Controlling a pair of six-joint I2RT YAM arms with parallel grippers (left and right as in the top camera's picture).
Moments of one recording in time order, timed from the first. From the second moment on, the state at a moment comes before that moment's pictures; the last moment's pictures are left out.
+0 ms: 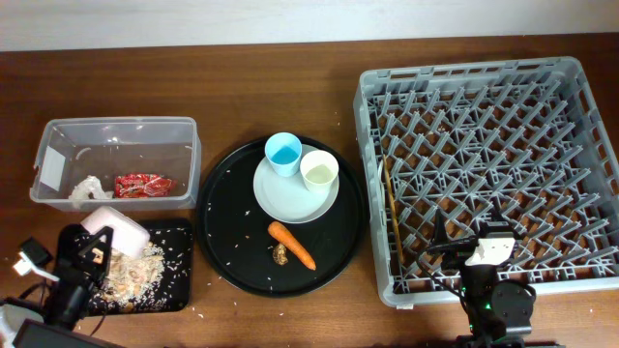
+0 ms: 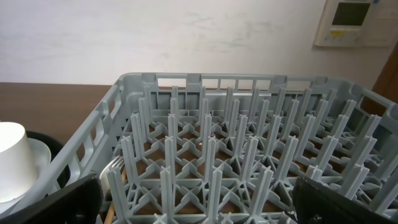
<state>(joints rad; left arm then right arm) 1.19 1.50 0.72 -1.08 1.53 0.60 0.01 0.01 0.01 -0.07 0.03 -0.02</state>
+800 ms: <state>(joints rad) 1.18 1.54 0.73 -1.34 1.49 0.64 0.01 0.01 0.01 -0.07 0.03 -0.02</state>
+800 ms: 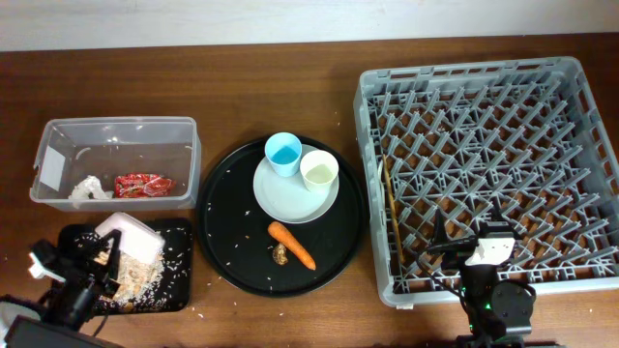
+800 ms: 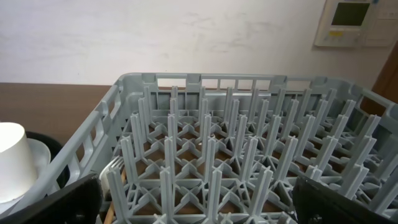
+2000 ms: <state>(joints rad) -0.40 1.50 1.09 -0.96 0.01 -0.36 0.01 0.01 0.01 -0.07 0.03 -0.02</state>
